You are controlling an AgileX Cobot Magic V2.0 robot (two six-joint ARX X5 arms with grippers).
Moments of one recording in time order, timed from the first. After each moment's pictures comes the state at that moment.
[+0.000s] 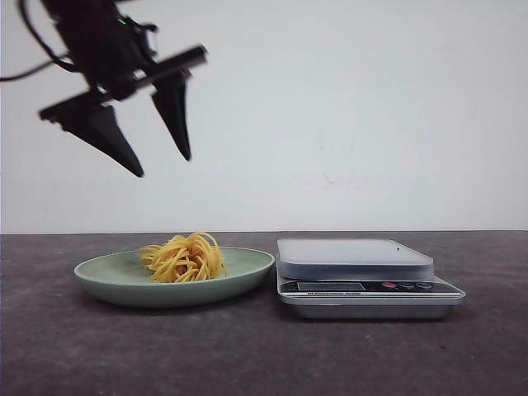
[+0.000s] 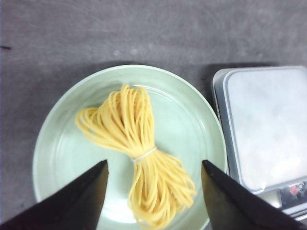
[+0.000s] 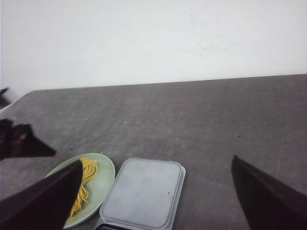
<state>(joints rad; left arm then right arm) -0.46 1.64 1.38 -0.71 0.10 -0.39 -0.02 0.47 0.87 -0.63 -0.42 0.19</state>
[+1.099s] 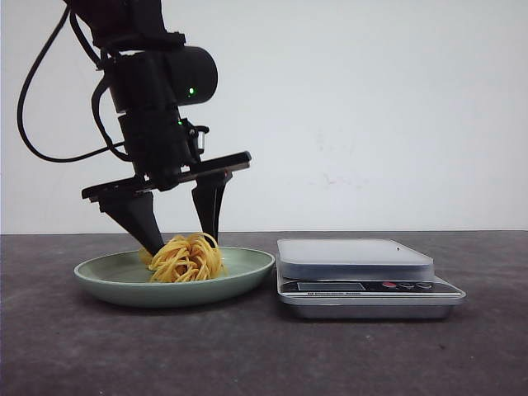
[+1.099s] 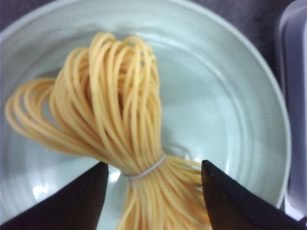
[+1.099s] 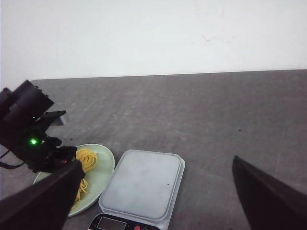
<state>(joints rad) -0.52 1.92 1.44 -0.74 0.08 -0.42 -0.02 0.47 0.87 -0.66 -0.42 0.16</state>
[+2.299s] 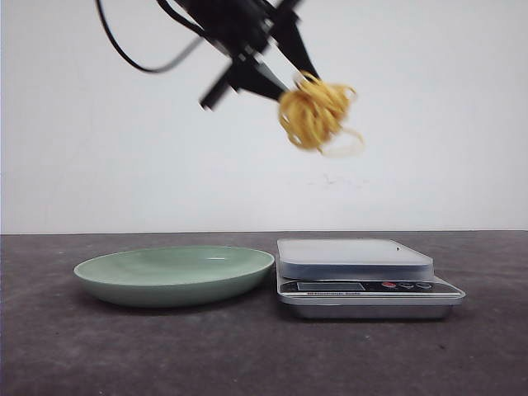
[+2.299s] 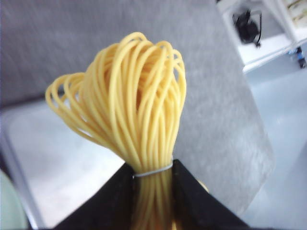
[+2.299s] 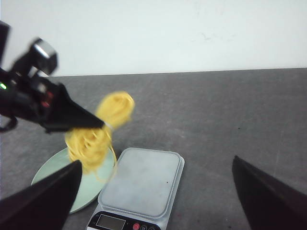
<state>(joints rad) -0.65 1.80 1.60 -0.50 0.43 -0.55 -0.02 0.47 0.87 -0.67 -0.42 0.15</state>
